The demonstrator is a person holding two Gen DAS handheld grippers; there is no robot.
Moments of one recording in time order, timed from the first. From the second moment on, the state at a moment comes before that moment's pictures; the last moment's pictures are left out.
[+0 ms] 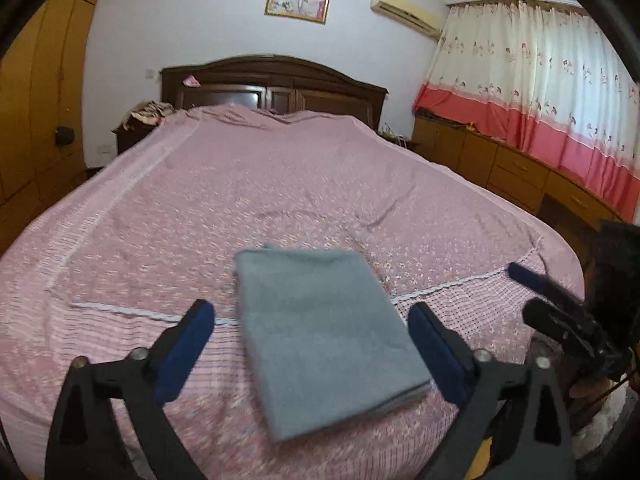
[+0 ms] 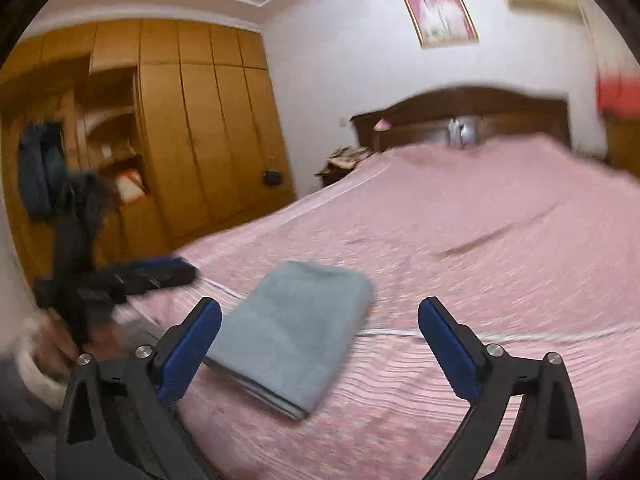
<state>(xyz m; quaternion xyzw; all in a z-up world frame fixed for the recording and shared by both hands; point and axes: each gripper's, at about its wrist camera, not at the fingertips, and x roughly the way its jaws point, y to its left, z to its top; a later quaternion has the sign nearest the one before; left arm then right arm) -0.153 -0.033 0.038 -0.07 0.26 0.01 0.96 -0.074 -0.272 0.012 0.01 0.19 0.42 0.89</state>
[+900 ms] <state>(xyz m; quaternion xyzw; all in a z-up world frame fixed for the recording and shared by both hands) -0.213 -0.027 -0.015 -0.10 0.26 -0.01 0.96 -0.165 -0.264 -0.015 -0.14 0.20 0.42 0.87</state>
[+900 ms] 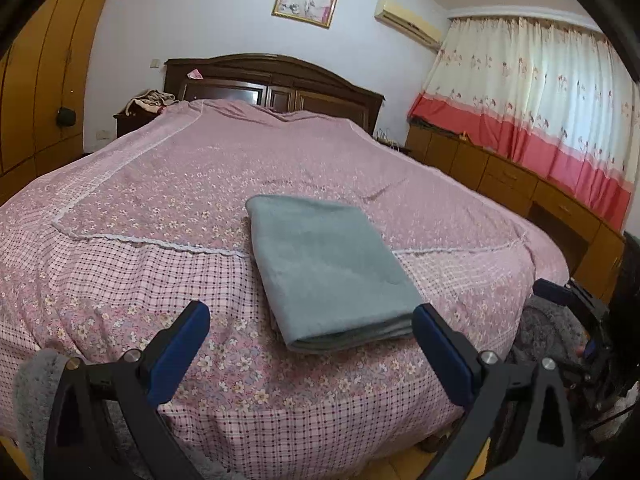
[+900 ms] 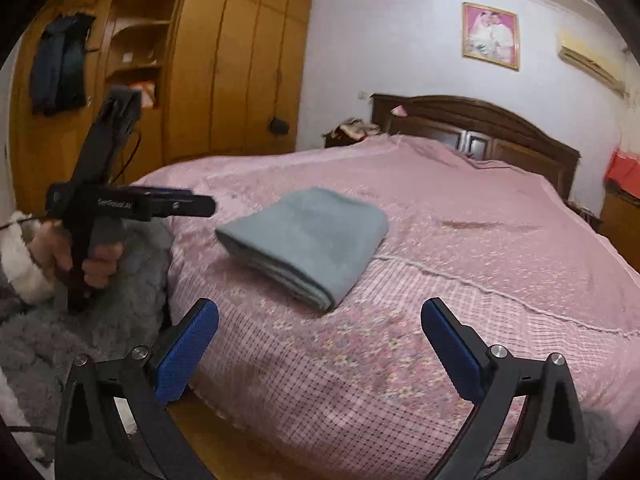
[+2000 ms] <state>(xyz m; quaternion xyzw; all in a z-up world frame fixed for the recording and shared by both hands) -0.204 -0.059 -0.021 -0.02 0.27 -0.02 0.96 -0.157 -0.278 -0.011 -0.10 0.21 0.43 0.87</state>
